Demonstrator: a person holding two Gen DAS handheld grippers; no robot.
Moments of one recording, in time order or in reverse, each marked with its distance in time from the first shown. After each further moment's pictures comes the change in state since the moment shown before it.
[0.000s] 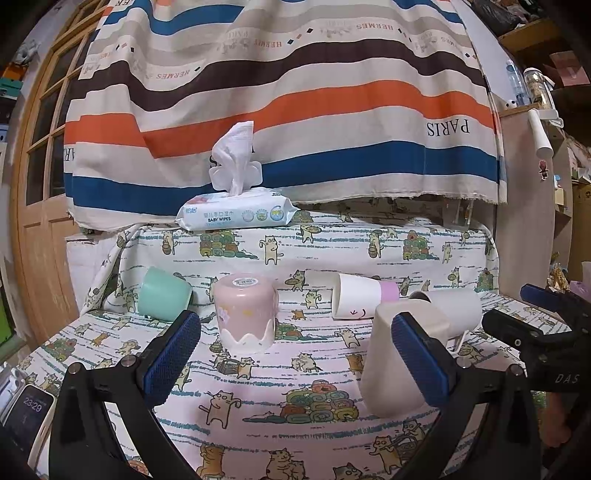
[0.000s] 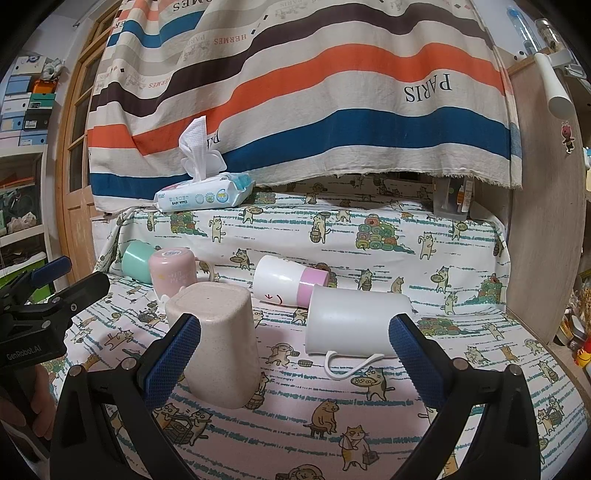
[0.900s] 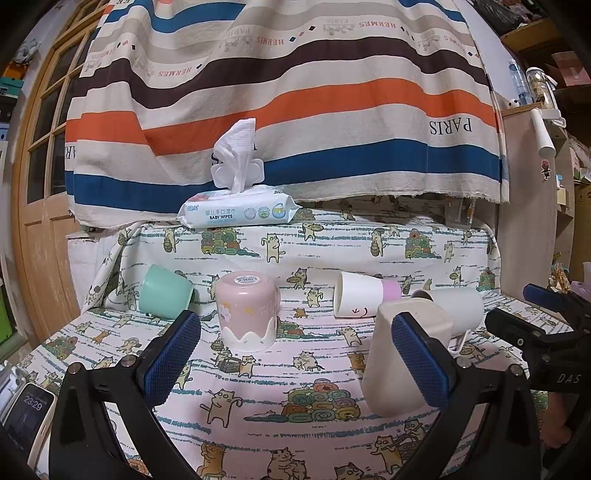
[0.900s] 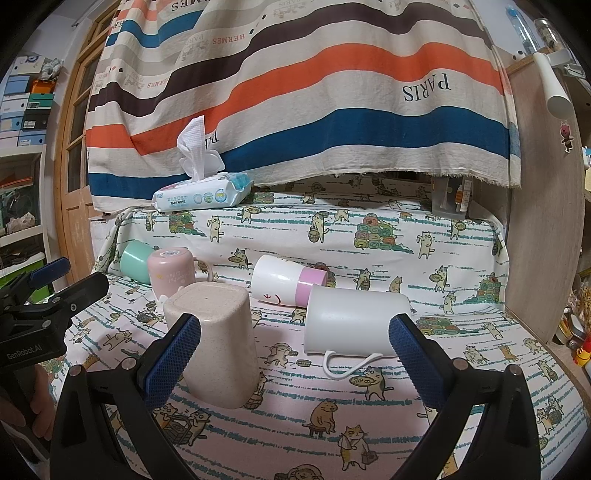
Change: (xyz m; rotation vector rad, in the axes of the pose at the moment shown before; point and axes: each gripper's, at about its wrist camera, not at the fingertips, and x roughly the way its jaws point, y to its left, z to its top) left arm 0.003 0.004 0.000 -0.003 0.011 0.000; right arm 0.001 -0.001 0.000 0.000 0.002 0.002
